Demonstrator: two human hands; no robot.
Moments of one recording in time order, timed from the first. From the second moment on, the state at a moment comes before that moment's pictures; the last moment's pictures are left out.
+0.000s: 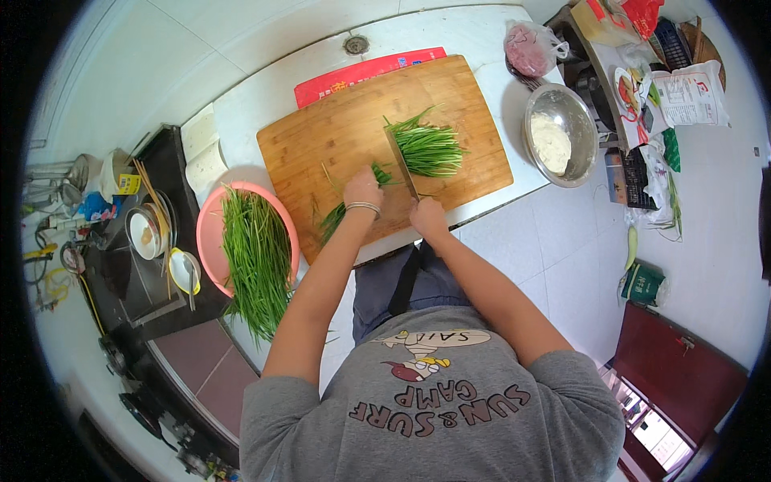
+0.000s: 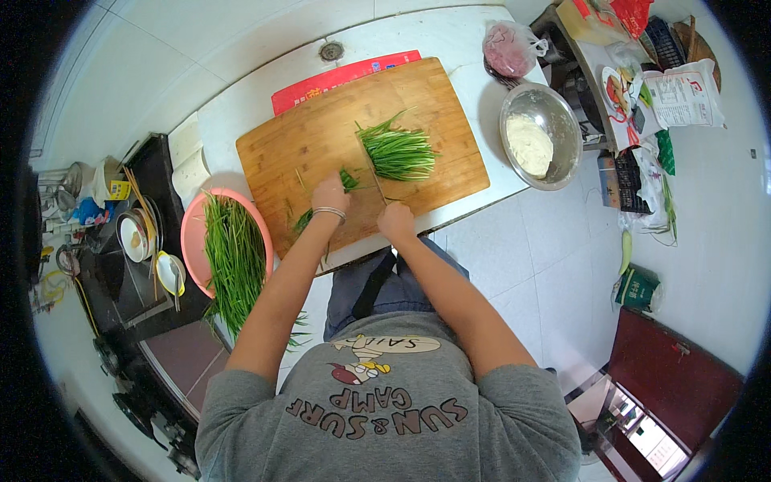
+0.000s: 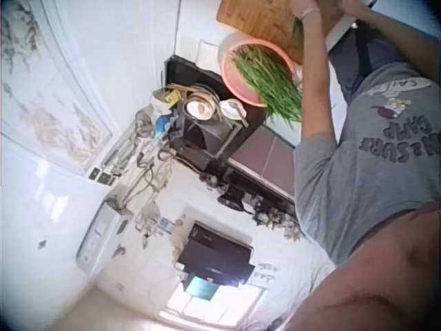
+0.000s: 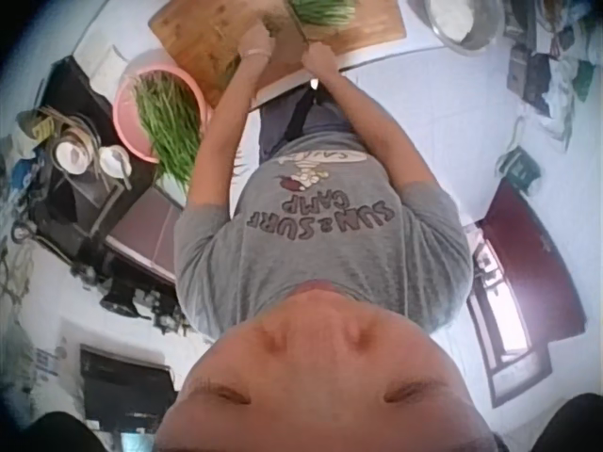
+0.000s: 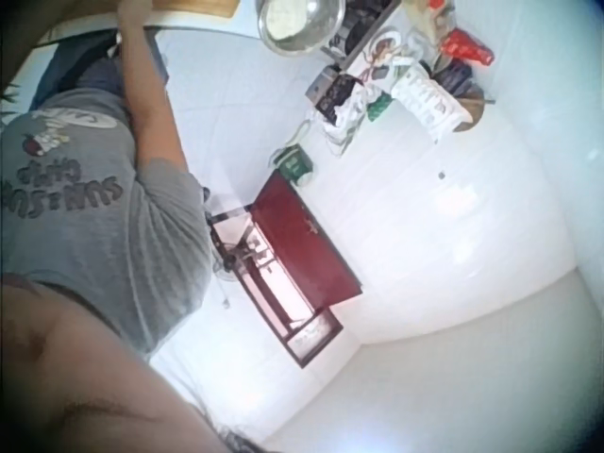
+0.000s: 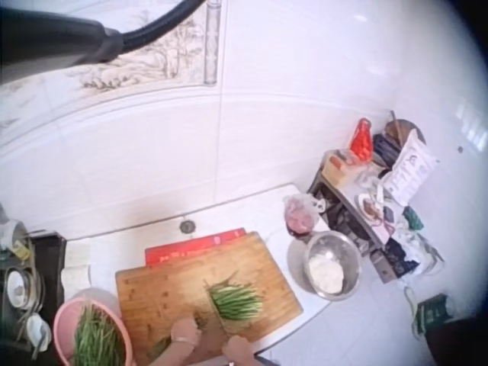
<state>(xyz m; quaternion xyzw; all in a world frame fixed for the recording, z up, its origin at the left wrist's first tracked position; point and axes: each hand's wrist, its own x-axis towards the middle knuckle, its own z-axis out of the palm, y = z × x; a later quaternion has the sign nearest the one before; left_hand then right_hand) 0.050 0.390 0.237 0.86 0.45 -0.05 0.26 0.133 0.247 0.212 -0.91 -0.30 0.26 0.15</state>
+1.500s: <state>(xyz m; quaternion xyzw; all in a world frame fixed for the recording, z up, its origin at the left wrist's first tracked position) 0.030 0.481 0.248 0.63 0.74 -0.18 0.15 0.280 0.243 0.293 -0.87 -0.35 0.29 0.21</state>
